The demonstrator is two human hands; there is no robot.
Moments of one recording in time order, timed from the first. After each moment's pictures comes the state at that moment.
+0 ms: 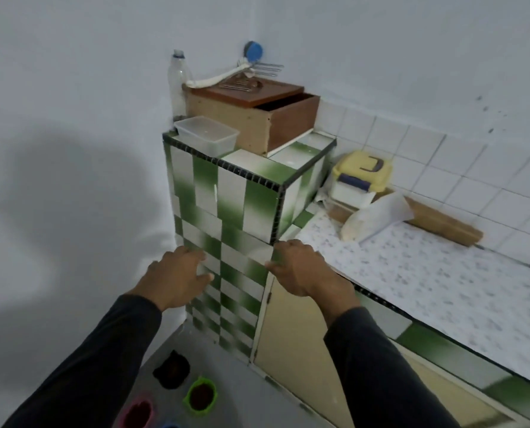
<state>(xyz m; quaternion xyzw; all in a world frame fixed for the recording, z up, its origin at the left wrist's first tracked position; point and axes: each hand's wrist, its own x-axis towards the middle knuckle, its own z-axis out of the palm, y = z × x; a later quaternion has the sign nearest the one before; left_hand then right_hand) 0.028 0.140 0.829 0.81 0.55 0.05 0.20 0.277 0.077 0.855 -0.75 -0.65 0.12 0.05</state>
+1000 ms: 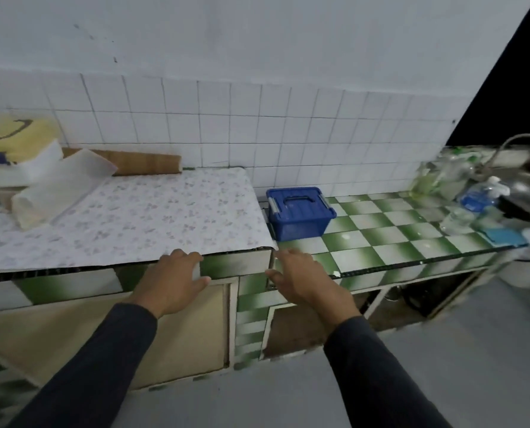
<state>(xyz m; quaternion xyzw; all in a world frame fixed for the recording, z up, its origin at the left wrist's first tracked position) 0.513 -0.192 0.793 0.96 0.22 -0.04 0.16 0.647 -0.418 0.810 -0.94 -0.30 0.13 0.10</state>
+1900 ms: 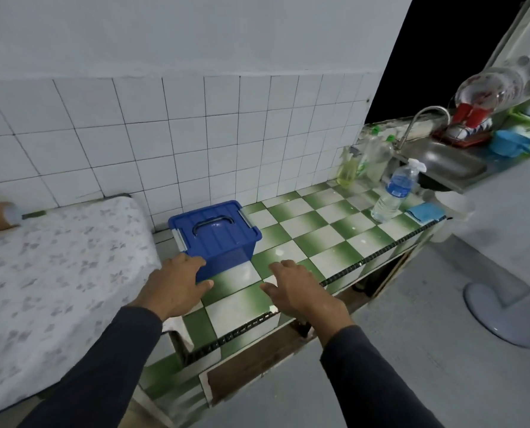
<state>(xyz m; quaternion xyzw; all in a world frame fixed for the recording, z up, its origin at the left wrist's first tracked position) 0.838 -0.269 0.752 0.98 0.07 -0.09 0.16 0.878 -0.521 0.772 -0.97 -0.16 0.16 0.10</state>
